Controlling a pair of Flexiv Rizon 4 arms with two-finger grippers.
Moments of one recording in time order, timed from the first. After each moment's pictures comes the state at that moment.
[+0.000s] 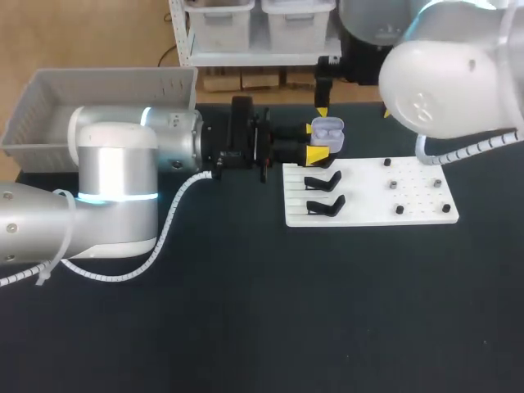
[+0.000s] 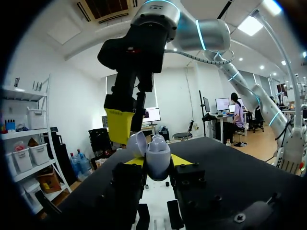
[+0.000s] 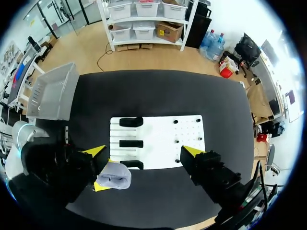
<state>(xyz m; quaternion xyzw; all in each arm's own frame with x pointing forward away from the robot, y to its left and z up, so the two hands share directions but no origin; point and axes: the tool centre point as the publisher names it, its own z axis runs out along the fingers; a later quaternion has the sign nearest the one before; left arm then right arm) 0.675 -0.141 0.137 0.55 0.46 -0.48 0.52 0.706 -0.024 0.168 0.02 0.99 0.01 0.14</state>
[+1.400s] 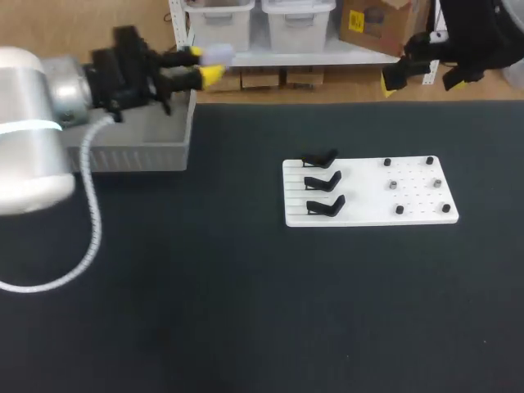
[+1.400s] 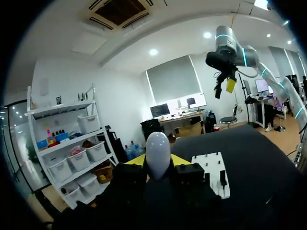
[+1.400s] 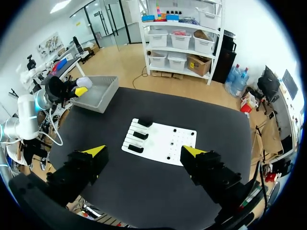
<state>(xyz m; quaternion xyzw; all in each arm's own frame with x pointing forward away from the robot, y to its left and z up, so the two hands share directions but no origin) 0.774 0.042 0.225 0.47 0.57 -0.27 0.61 0.620 -0.076 0.280 -0.12 0.95 0.11 0.27</state>
